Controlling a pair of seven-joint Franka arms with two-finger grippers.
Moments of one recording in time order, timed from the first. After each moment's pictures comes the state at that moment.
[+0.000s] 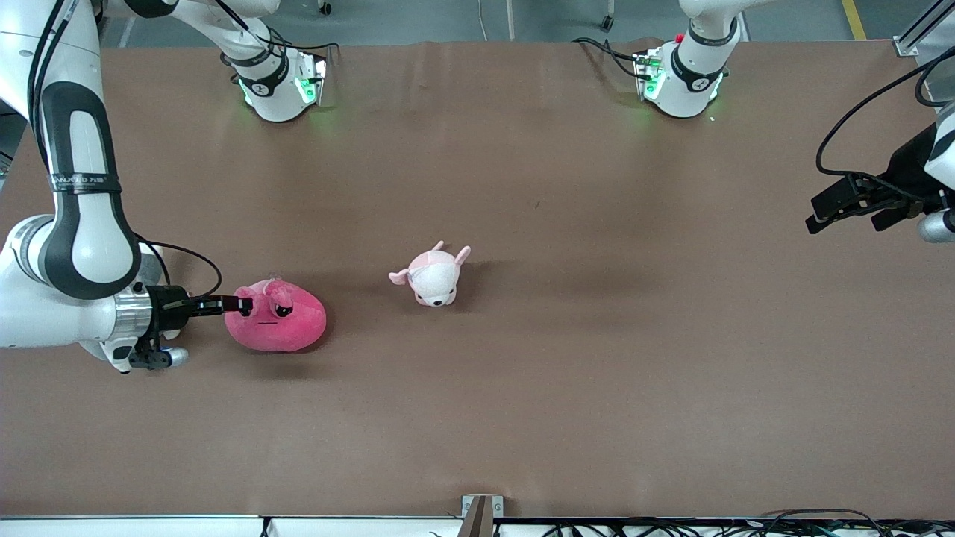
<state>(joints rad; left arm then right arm) 0.27 0.08 -0.36 -1.46 -0.03 1.62 -0.14 0.00 0.56 -0.08 -1.49 0.51 1.69 -0.24</state>
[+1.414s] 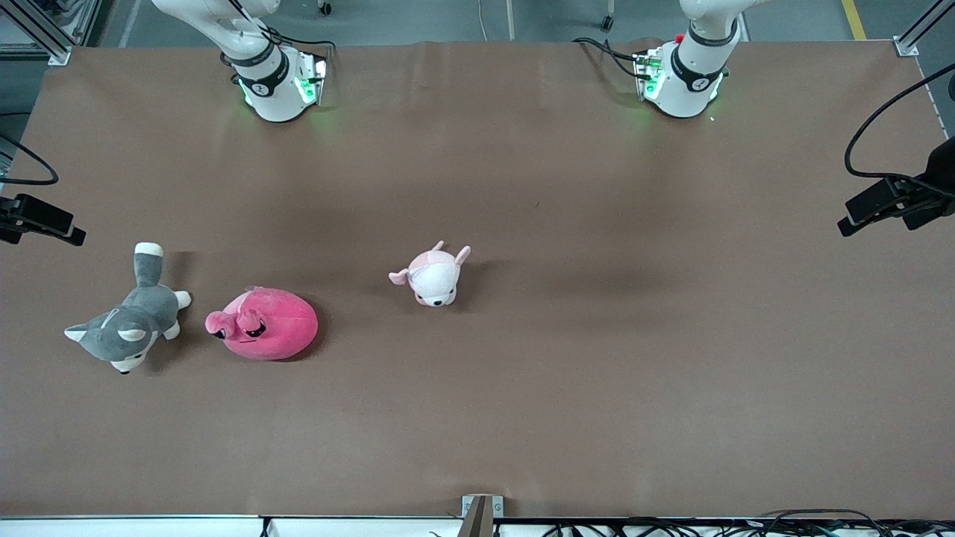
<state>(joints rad) 0.32 0.08 -0.35 -1.45 -0.03 1.62 -0.14 -0.01 0.17 -0.11 -1.34 0.08 1.51 -0.05</state>
